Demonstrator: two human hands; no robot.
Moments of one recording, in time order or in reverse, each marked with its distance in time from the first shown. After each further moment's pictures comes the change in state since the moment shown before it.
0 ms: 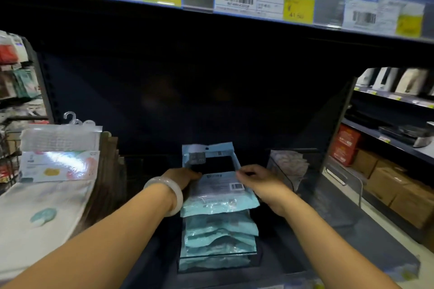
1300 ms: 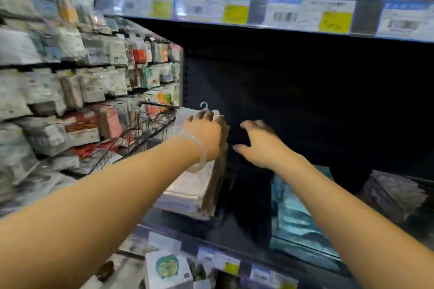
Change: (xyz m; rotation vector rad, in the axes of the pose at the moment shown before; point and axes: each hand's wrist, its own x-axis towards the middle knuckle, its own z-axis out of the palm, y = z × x) left_hand -0.145 0.020 -0.150 1.410 0.603 0.465; right_hand -0.053 -0.148 0.162 -0.916 -0.113 -0.574
